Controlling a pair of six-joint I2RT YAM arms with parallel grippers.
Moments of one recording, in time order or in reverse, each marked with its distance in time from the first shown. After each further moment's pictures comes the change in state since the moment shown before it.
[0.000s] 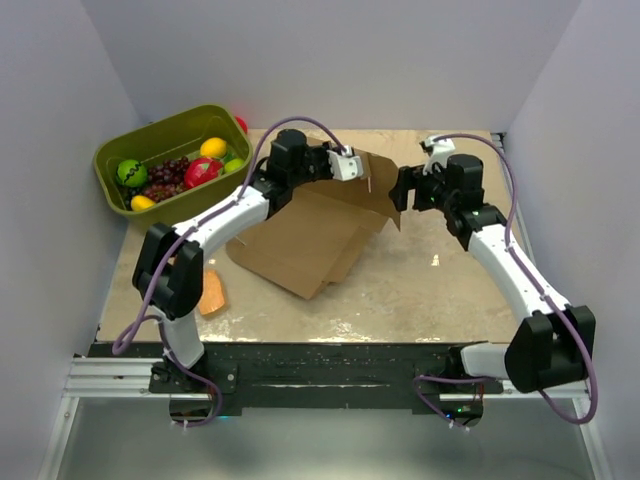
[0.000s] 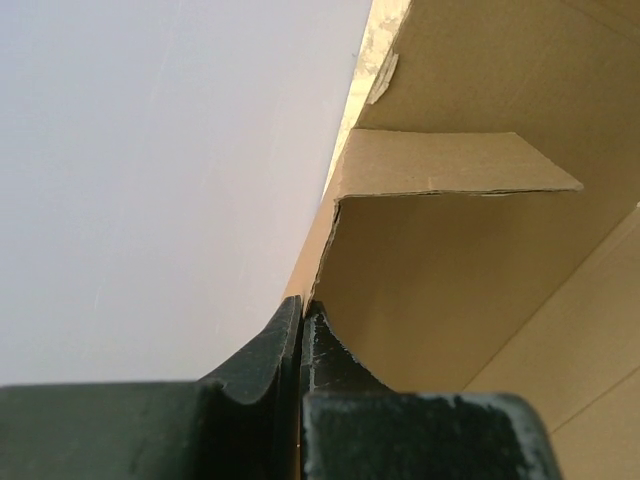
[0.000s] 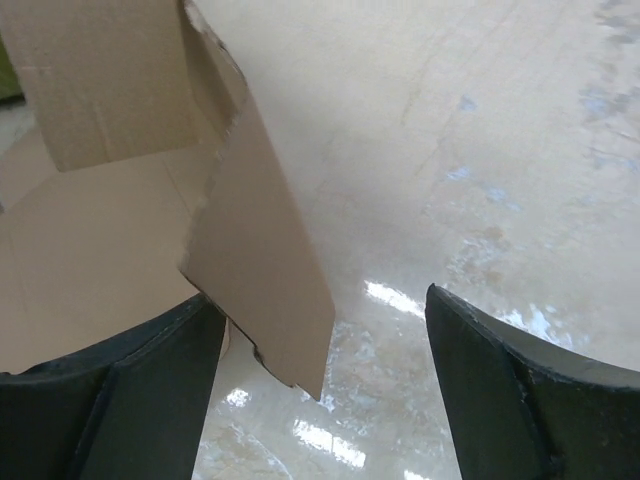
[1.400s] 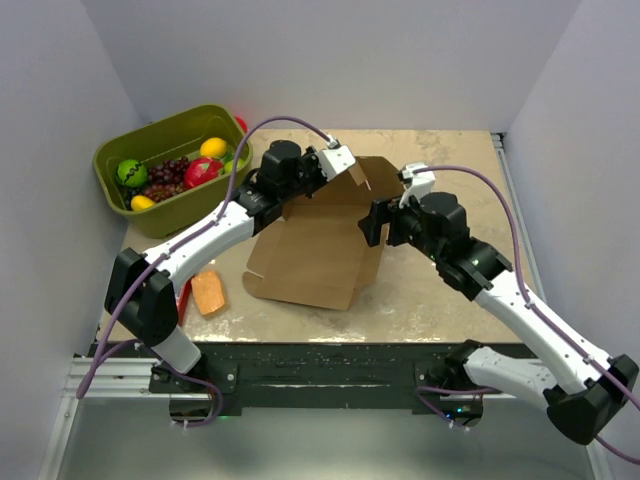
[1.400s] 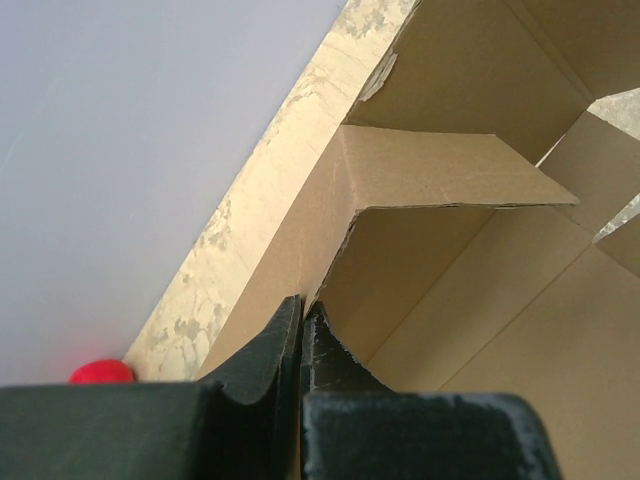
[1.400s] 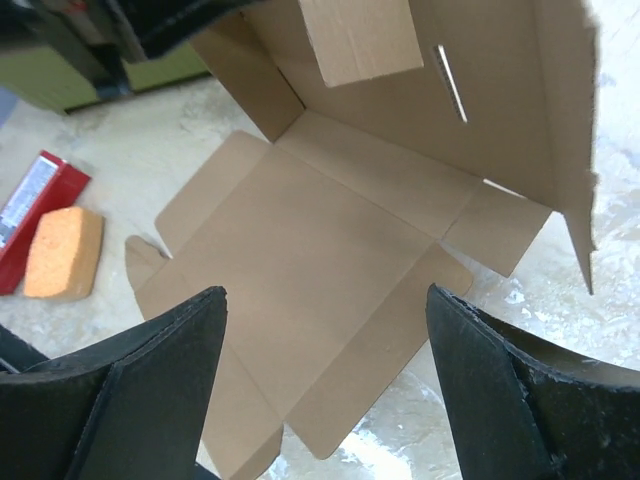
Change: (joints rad) left arm -0.056 -0.203 -0.097 -0.167 -0.200 -0.409; right arm 0.439 -0.307 -0.055 -0.165 0.336 0.239
